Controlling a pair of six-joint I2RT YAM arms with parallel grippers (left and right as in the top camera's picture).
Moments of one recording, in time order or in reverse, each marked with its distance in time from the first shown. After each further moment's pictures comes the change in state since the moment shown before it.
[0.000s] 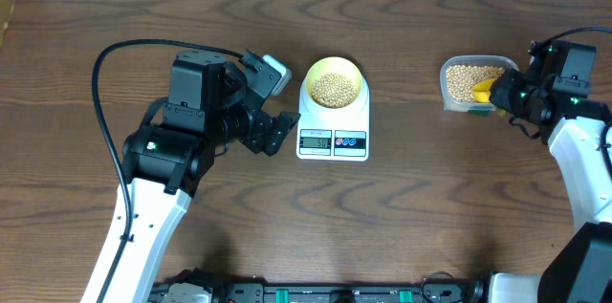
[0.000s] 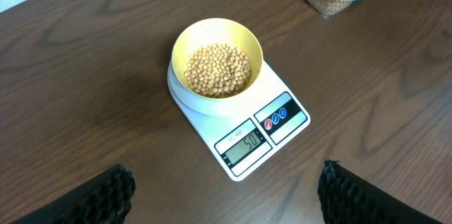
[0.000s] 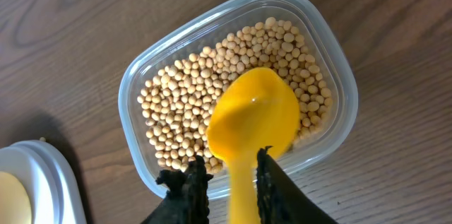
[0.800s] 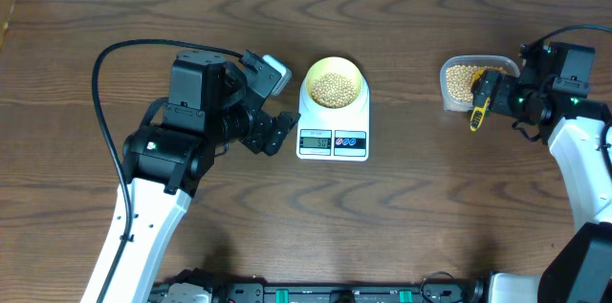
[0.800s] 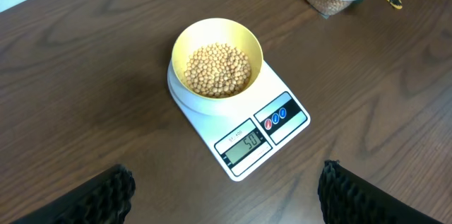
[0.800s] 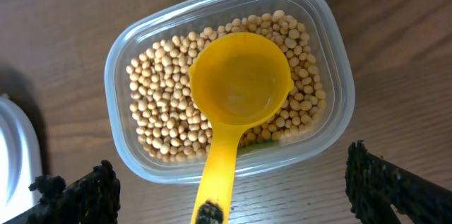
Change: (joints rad) left arm 0.000 0.000 0.000 0.000 0.000 0.000; right arm 0.000 0.000 0.000 -0.037 0.003 -0.203
